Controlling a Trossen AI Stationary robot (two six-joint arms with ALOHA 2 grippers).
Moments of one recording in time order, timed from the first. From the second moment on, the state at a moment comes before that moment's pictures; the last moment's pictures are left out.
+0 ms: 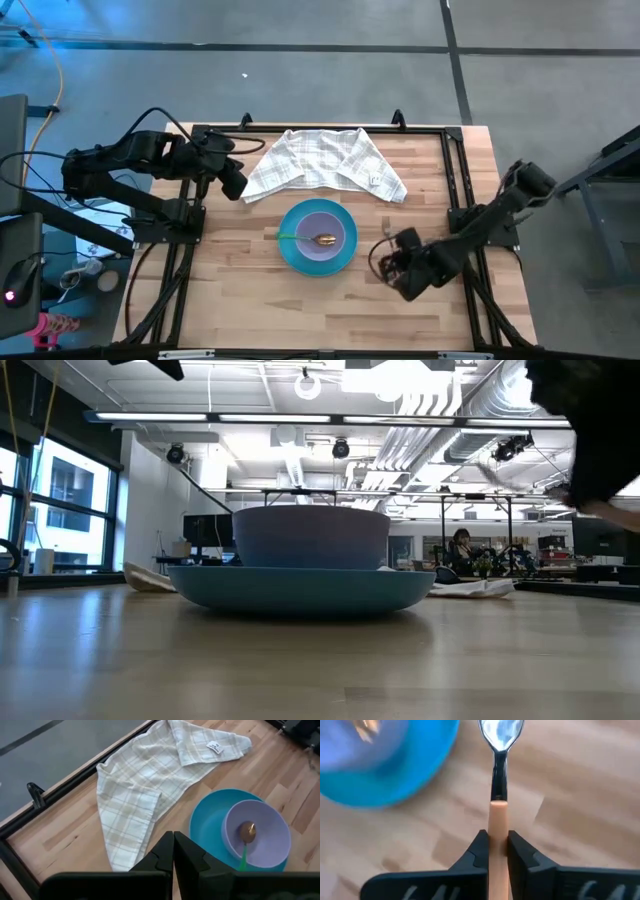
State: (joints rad) left arm 0.10 1.08 1.42 -1.30 -0.43 -0.66; right arm 0.66 1.51 1.03 -0.97 0.45 1.82
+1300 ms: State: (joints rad) left arm 0.11 1.09 0.93 -0.19 -0.38 -0.45; right arm 0.27 1.45 1.03 -0.26 0.58 1.16
